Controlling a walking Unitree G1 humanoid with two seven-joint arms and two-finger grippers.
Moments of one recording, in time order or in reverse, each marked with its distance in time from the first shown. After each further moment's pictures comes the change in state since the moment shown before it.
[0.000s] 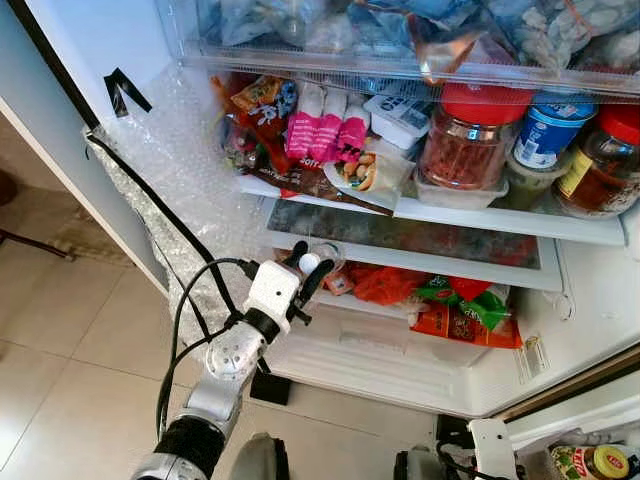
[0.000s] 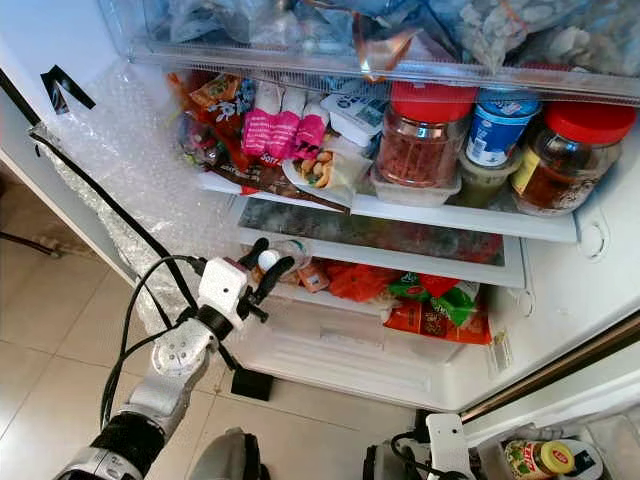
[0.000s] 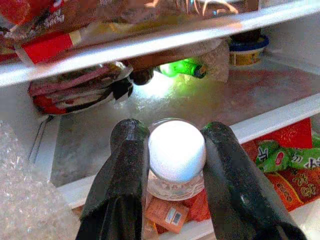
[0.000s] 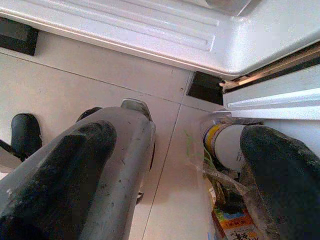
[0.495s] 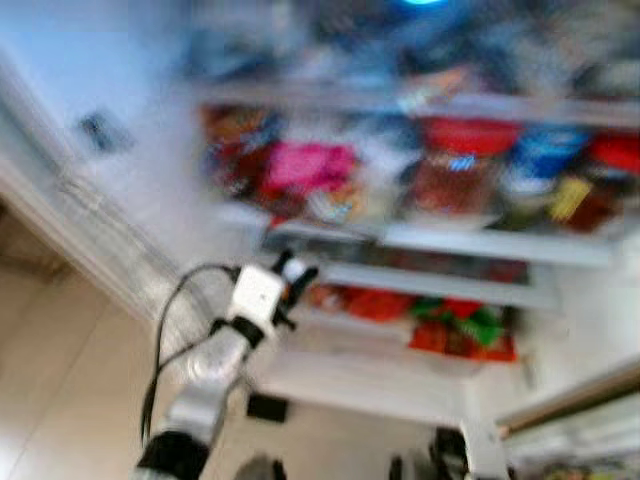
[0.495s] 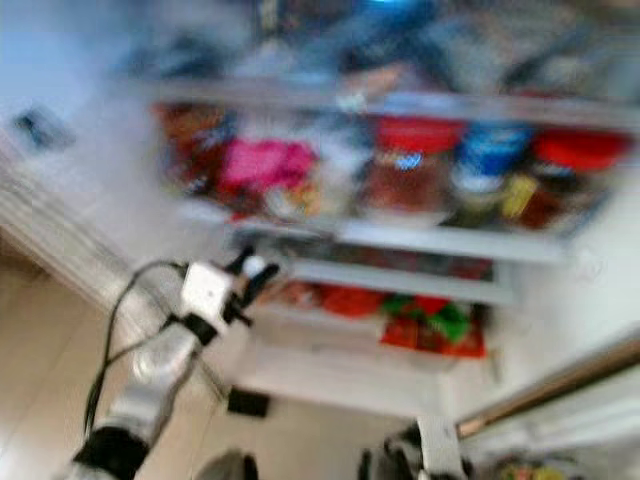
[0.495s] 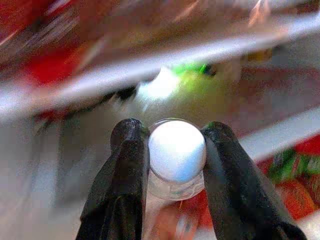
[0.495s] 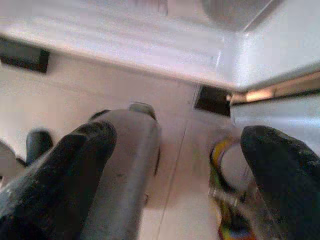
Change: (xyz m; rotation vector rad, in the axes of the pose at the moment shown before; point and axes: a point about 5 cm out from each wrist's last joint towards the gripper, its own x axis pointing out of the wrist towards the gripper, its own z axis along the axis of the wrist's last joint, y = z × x) left arm -0.012 0.007 0.000 -0.015 0.040 0.005; right arm 0.001 0.008 0.001 -0.004 -0.003 0.026
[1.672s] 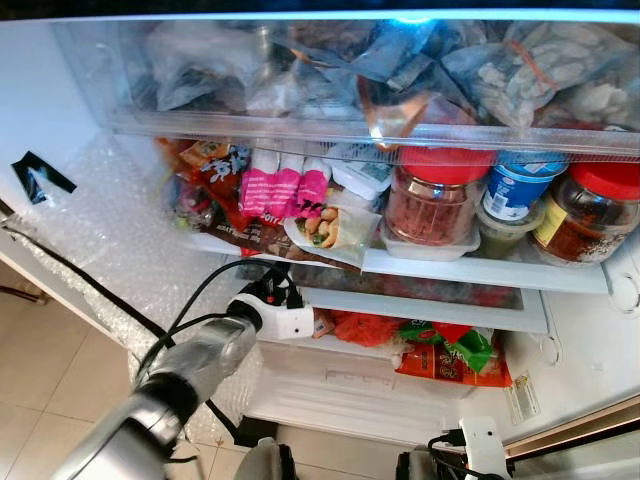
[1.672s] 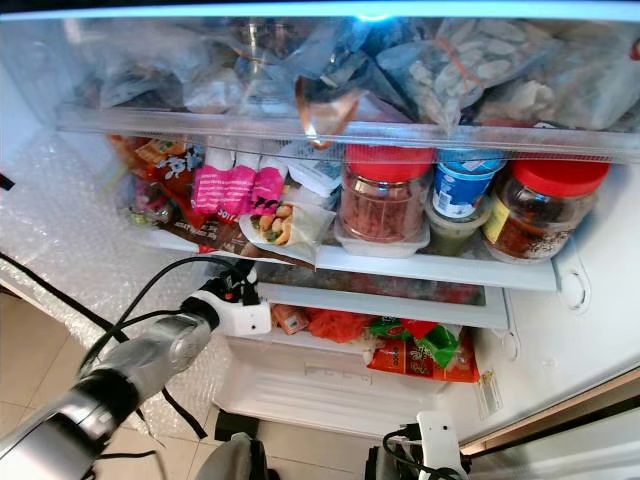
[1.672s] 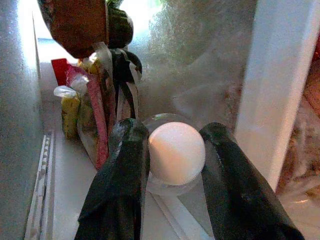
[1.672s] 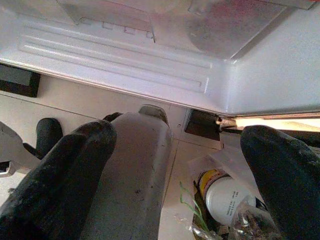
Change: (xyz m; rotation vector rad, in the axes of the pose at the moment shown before) left arm 0.021 0.012 -0.045 1.191 0.333 -0.200; right arm 0.001 0.000 0.003 -0.006 -0.006 0.004
